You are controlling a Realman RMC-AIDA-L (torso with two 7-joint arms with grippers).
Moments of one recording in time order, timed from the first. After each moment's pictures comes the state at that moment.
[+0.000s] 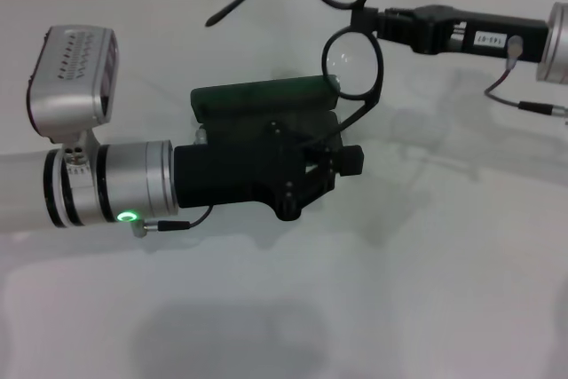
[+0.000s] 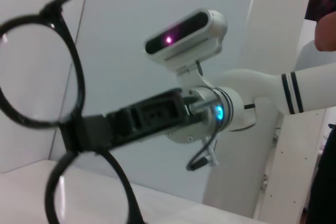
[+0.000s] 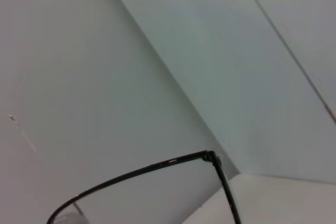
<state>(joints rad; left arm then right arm) -0.65 -2.10 0.80 0.27 1.79 1.64 -1.07 0.77 2.02 -0.88 -0.47 -1.62 -1.46 1.71</state>
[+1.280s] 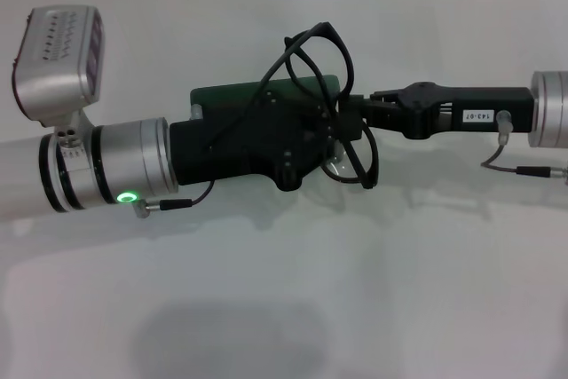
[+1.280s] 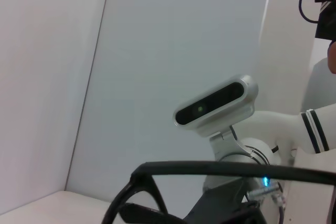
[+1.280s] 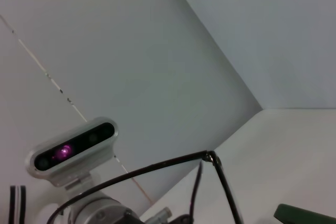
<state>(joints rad) -0.66 -2.10 0.80 0.27 1.71 1.65 -1.05 0.73 2.02 -1.02 -0.44 -1.63 -1.50 1.69</state>
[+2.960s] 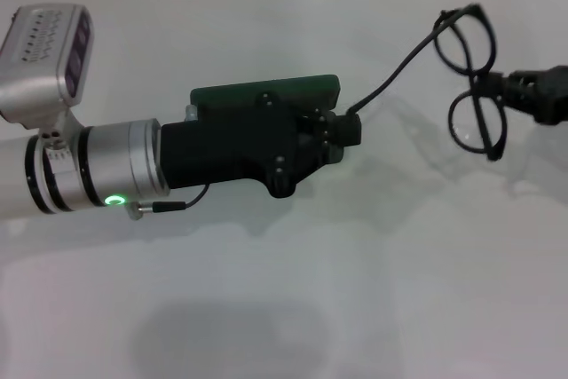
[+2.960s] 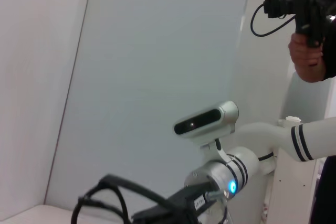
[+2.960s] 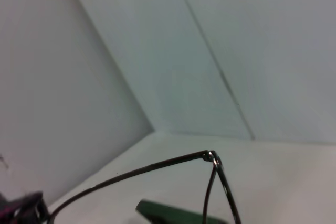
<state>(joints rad) -0.65 -2.09 0.80 0.29 1.71 1.71 -1.05 0.54 1.92 -0.93 -0.58 -1.64 -1.46 1.63</state>
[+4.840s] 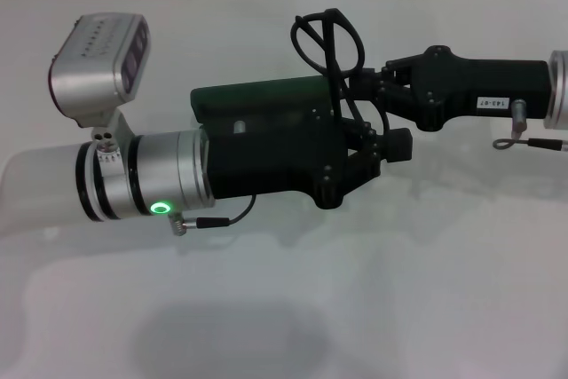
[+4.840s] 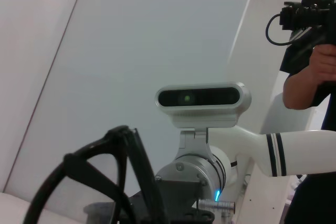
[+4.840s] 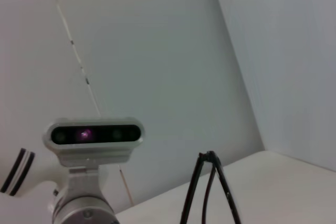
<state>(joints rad) -0.74 -2.11 0.80 0.13 1.71 1.69 -1.09 0.69 2.03 -1.04 -0.57 -1.60 -1.51 1.46</state>
